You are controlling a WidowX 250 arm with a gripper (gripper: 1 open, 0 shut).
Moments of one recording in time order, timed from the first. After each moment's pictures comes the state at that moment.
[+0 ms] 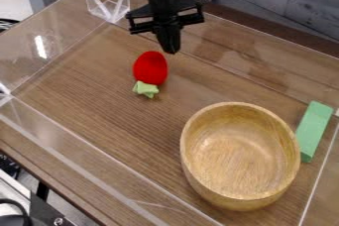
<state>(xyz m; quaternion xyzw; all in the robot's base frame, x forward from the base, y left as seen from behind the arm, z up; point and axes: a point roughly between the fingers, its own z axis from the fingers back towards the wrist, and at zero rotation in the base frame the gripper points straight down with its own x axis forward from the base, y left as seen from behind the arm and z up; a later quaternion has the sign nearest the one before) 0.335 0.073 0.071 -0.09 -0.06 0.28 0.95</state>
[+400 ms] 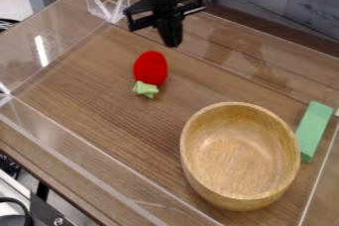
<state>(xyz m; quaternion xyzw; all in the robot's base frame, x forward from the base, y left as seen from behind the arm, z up) 0.328 0.054 0.096 -0.09 -0.08 0.38 0.92</state>
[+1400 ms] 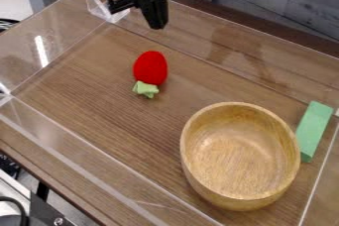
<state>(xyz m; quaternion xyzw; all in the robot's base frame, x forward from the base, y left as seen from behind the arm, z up) 0.306 0.077 0.121 -0.10 -0.07 0.43 0.90</state>
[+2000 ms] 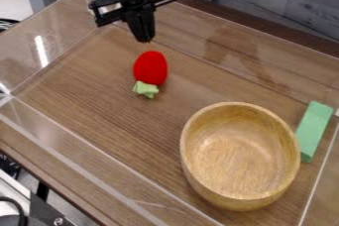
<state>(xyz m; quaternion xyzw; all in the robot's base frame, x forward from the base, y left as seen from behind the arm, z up) 0.292 0.082 0.107 -0.08 -0.07 0.41 0.91</state>
